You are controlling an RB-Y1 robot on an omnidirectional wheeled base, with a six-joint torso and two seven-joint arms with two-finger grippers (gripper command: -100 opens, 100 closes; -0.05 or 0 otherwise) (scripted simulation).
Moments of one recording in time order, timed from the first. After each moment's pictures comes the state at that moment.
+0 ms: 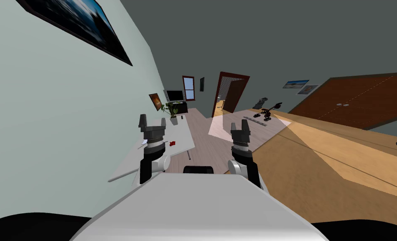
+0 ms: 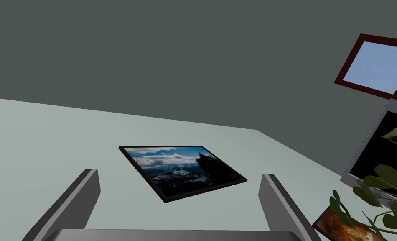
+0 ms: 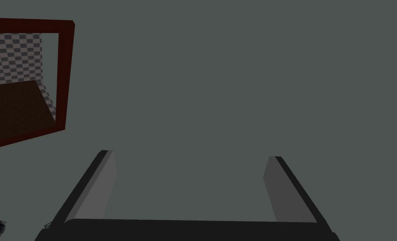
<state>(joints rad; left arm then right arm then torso) 0.46 -0.05 -0.02 -2.36 -0.01 -0.51 0.14 0.51 -0.04 0.07 -2.32 -0.08 -0.49 0.13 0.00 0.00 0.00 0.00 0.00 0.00</state>
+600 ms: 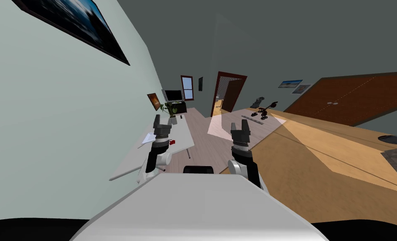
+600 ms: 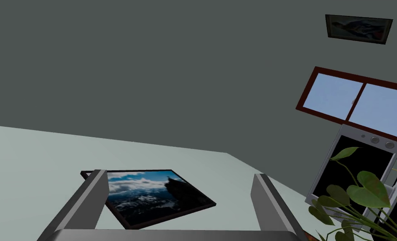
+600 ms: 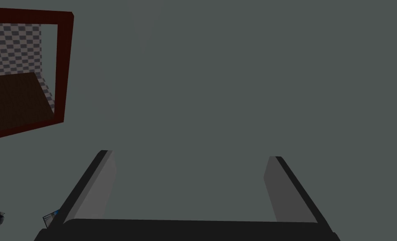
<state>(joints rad) 0.35 0.06 -0.02 -2.23 0.01 -0.45 0.17 0.51 -0.04 0.07 -2.32 -0.08 -0.49 0.13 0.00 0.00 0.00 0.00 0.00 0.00</state>
